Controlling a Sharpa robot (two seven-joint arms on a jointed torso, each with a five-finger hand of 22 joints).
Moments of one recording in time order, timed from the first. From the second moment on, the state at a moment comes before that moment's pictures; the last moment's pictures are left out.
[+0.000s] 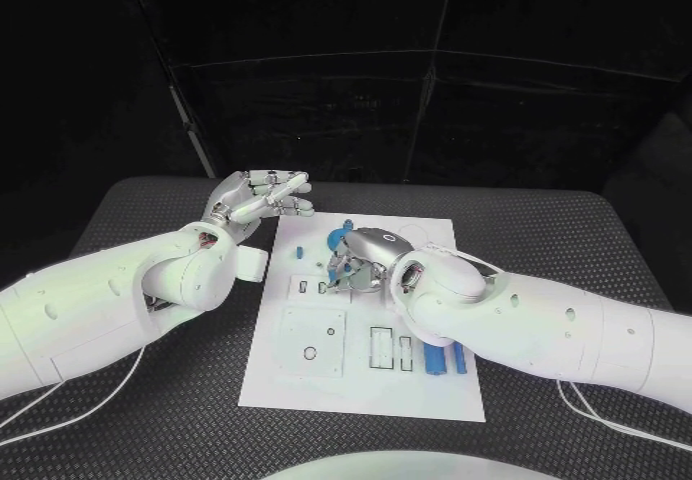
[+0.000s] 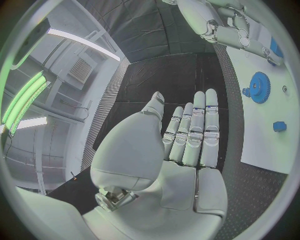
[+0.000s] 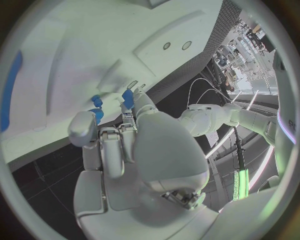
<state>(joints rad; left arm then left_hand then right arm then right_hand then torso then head) 1.08 -0.88 0.10 1.54 -0.10 -0.34 0.41 1.40 0.00 0.00 0.18 0.05 0.93 0.22 0.10 0.07 1.02 0.16 0.10 0.07 1.15 0.11 0.20 0.24 0.17 1.04 0.21 0.35 0.15 1.06 -0.54 0.03 1.53 -1.59 -0.32 -0.32 1.48 0.05 -0.01 0.11 0.18 1.11 0.12 0.15 0.08 1.45 0.03 1.42 1.35 1.47 -0.03 1.55 1.31 0.12 1.26 0.07 1.32 1.02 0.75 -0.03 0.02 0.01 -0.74</state>
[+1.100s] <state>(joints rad) 1.08 -0.88 0.10 1.54 -0.10 -0.33 0.41 1.40 0.00 0.00 0.18 0.05 0.93 0.22 0.10 0.07 1.02 0.16 0.10 0.07 1.15 0.11 0.19 0.24 0.17 1.04 0.21 0.35 0.15 1.05 -0.52 0.02 1.50 -1.62 -0.30 -0.31 1.47 0.04 -0.01 0.11 0.17 1.10 0.11 0.15 0.08 1.45 0.02 1.41 1.39 1.46 -0.04 1.55 1.31 0.12 1.26 0.07 1.32 1.00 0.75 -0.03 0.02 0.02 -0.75</state>
